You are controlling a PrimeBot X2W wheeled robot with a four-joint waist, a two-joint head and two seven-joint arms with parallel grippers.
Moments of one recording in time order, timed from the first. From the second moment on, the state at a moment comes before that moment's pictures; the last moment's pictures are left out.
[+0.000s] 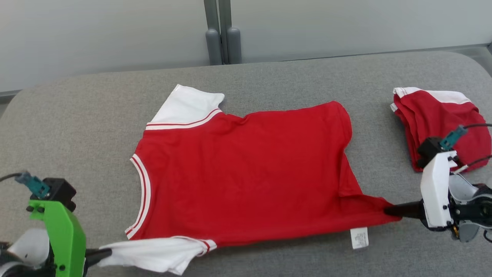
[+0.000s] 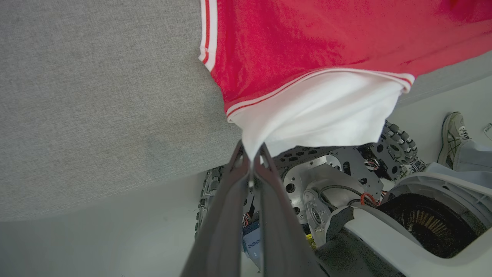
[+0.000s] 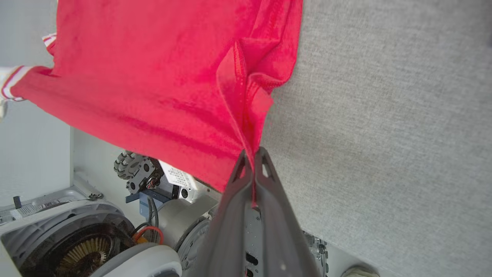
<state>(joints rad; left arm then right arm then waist) -0.36 1.14 -0.80 -0.32 -1.46 0.23 0.77 -0.75 -0.95 1.22 0.19 1.60 0.13 0.58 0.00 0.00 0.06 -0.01</state>
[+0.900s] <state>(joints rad) -0.68 0.75 -0.74 0.26 -1.24 0.04 0.47 -0.90 -0.73 1.07 0.47 1.66 0.13 0.34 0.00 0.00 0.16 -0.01</state>
